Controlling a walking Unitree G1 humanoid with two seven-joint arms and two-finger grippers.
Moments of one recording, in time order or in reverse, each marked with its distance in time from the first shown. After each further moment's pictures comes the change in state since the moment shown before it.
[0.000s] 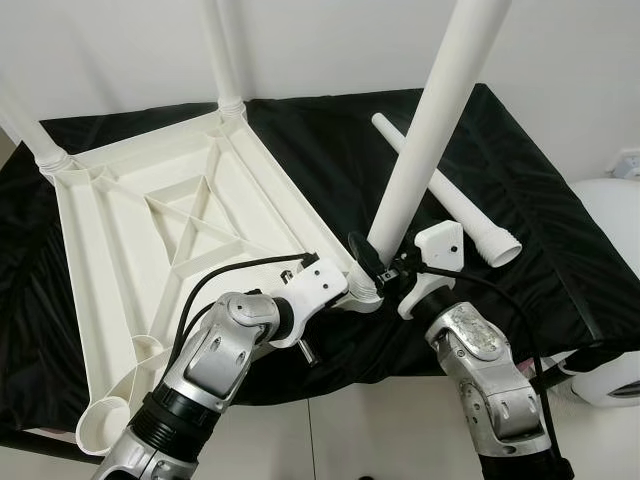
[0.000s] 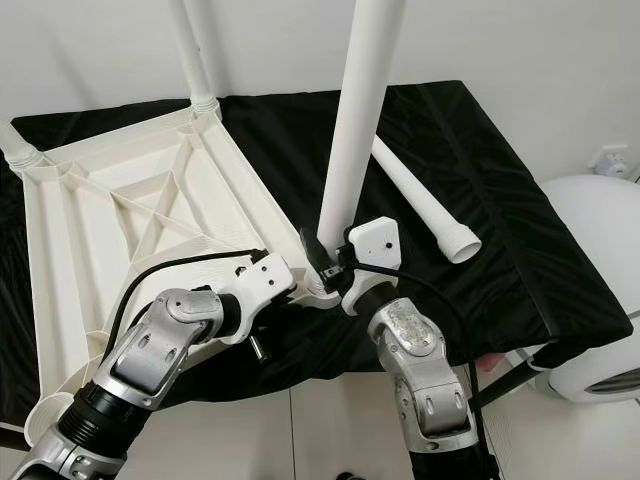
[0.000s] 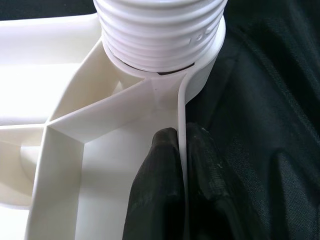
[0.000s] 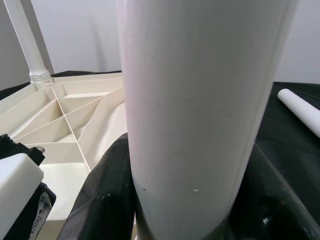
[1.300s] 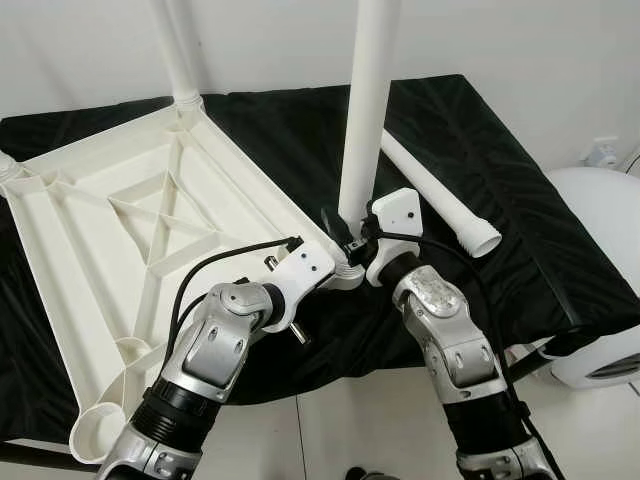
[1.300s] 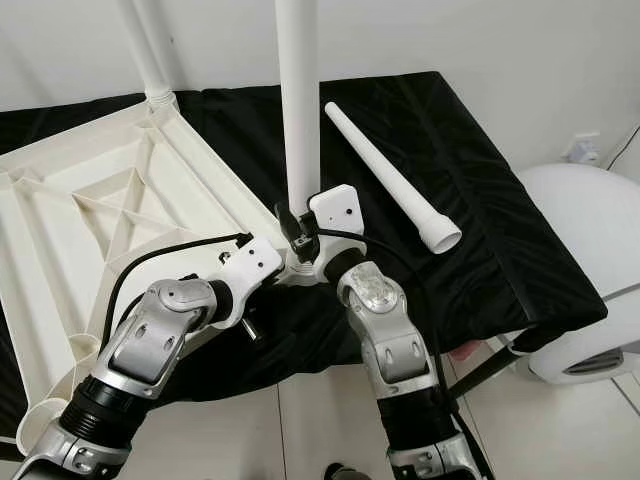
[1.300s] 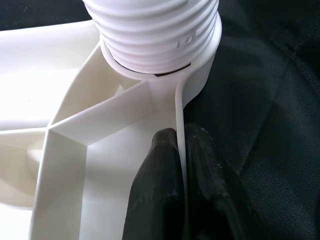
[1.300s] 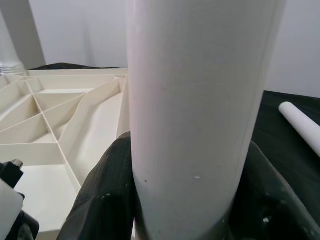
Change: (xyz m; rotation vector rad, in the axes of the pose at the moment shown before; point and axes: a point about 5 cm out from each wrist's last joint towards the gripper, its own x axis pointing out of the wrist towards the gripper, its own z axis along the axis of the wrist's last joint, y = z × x) left arm -0.005 0.015 0.002 -0.021 0.018 0.135; right arm 0.049 0.004 0.000 -0.056 -0.006 0.071
